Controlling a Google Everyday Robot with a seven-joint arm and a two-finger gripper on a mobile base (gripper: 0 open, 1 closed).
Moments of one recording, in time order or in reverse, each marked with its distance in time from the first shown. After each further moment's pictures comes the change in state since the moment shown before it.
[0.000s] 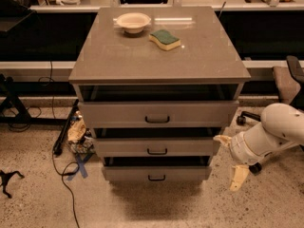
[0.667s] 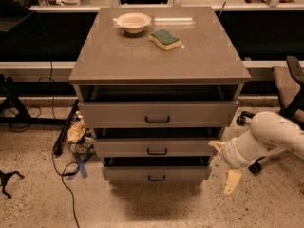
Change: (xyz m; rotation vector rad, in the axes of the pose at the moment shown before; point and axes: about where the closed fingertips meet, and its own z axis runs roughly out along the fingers) arm 0.012 -0.002 0.039 -0.019 0.010 -0.002
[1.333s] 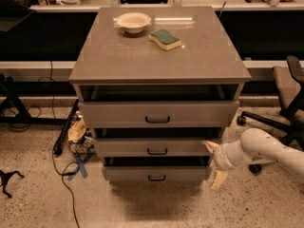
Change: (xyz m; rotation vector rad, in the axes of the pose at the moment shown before) arm 0.031 -0.051 0.081 0.171 -0.066 -0.077
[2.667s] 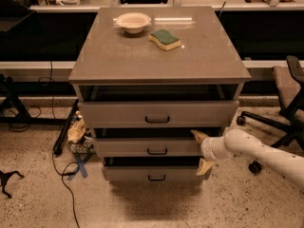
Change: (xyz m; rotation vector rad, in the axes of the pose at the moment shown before) arm -0.004 -0.069 0.053 0.184 0.021 -0.166
